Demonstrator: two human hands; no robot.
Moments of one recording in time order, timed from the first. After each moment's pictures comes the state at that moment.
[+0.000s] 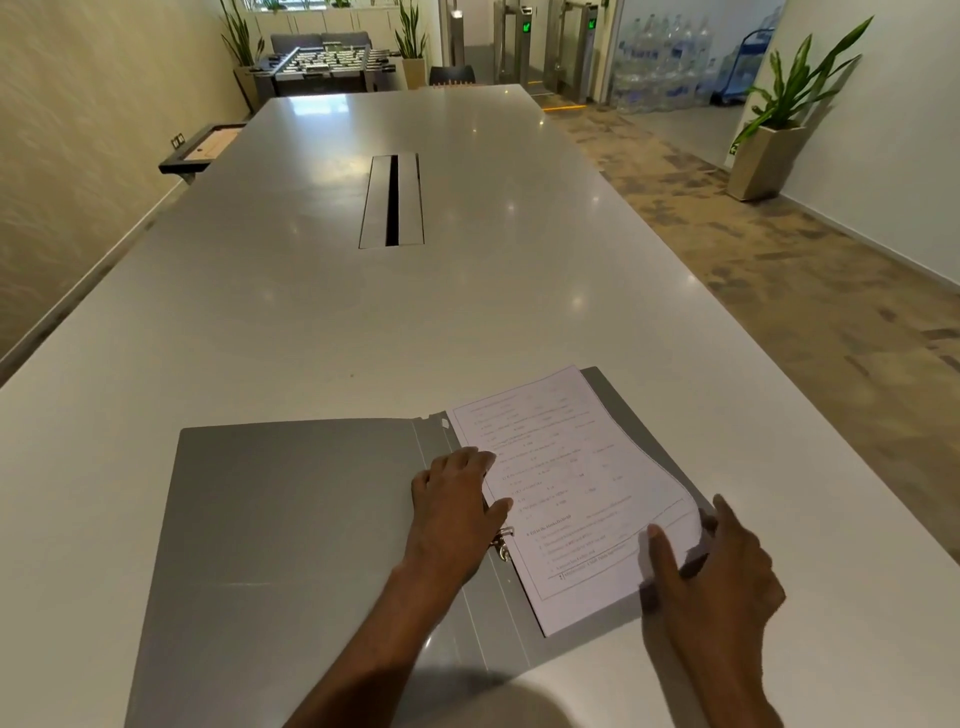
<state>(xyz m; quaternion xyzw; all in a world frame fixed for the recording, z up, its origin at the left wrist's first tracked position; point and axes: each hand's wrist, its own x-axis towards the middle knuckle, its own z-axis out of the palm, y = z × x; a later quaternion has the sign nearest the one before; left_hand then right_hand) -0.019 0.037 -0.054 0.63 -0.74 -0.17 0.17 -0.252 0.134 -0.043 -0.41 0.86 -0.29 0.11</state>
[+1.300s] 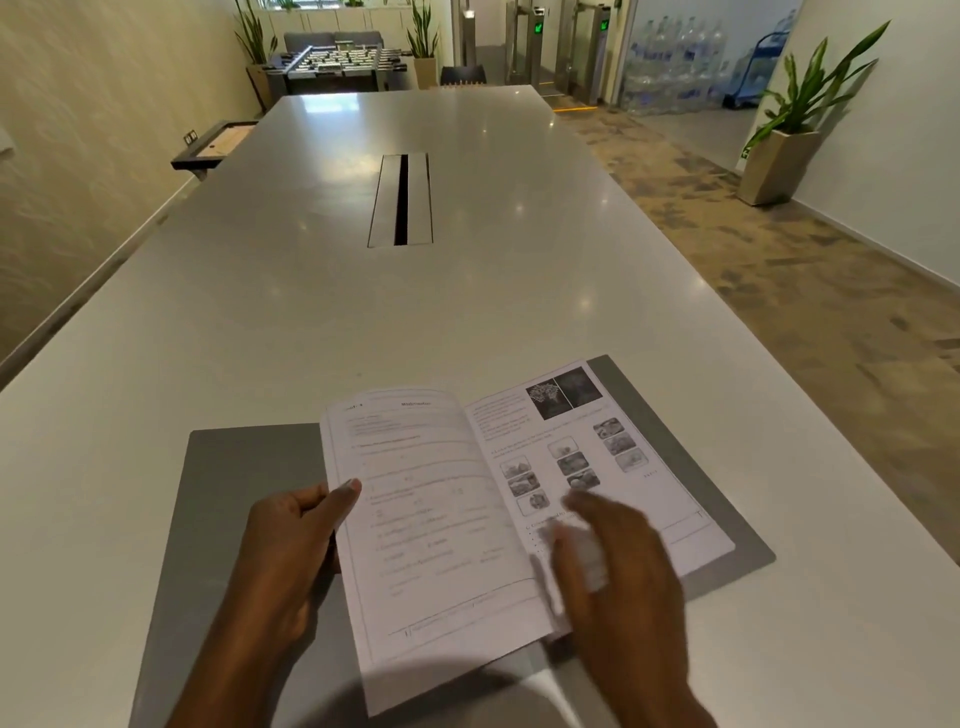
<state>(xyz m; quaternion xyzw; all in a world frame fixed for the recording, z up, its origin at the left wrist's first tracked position) 0.079 0.098 0.042 0.68 -0.29 -0.50 0.45 -0.178 0.144 0.001 -0.64 0.64 -0.41 0.07</state>
